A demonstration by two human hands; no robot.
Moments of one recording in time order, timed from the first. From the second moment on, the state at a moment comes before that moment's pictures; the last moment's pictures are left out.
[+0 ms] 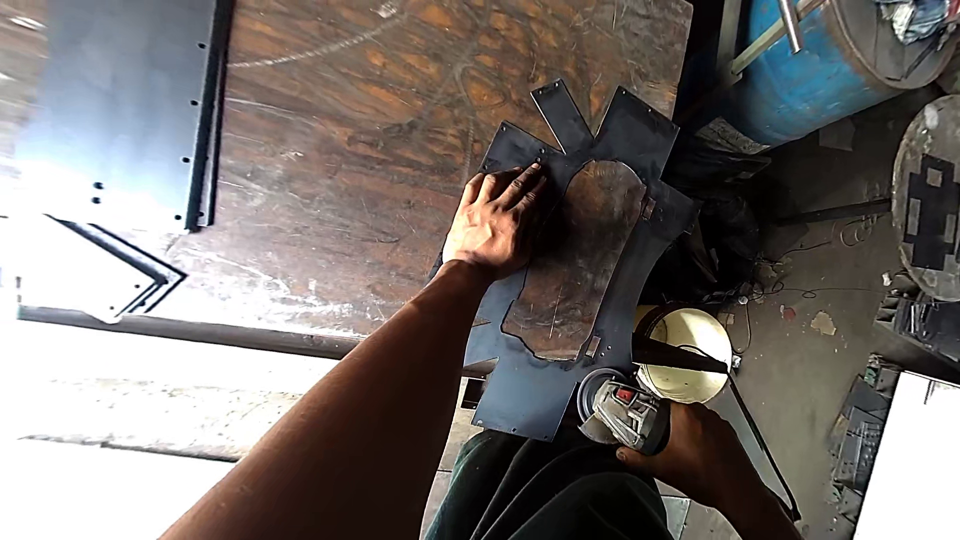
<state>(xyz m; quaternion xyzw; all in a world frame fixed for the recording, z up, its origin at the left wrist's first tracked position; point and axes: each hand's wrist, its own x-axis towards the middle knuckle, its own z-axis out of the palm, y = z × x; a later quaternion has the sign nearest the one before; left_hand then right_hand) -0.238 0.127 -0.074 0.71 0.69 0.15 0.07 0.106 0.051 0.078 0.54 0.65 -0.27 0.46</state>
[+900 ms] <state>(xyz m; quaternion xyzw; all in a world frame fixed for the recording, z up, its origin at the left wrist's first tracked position) -0.238 0.126 -0.072 0.71 0.69 0.15 0.09 0.107 0.073 0.074 0.55 0.70 -0.23 0.41</state>
